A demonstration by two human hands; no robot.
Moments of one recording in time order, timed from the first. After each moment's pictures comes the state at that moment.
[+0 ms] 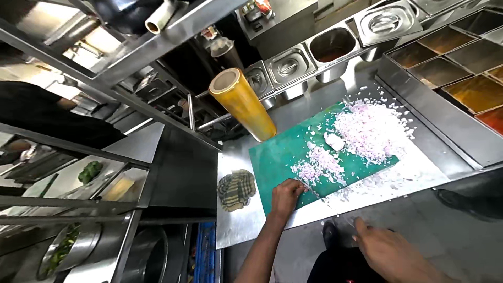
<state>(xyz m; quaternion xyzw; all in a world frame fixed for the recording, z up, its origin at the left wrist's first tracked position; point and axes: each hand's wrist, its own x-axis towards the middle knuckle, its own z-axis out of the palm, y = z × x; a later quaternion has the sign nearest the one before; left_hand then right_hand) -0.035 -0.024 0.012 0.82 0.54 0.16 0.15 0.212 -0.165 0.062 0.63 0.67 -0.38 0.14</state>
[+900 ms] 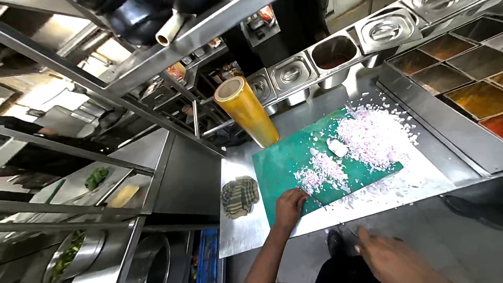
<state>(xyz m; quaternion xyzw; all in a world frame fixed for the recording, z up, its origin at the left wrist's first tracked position) -0.047 -0.029 -0.017 0.85 0.45 0.27 0.09 0.215 -0.162 0.066 0.61 0.67 -0.41 0.13</state>
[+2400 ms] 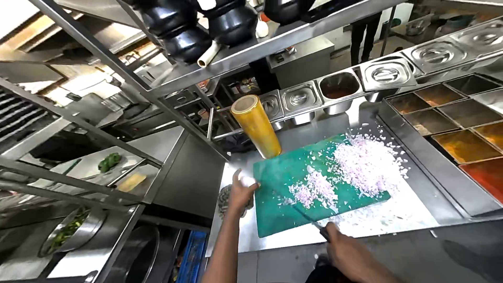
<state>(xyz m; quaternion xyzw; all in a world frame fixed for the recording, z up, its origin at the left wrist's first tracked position) -0.119 0.031 0.083 0.48 0.74 0.35 0.32 0.207 -0.123 0.047 0.61 0.69 -0.40 0.04</state>
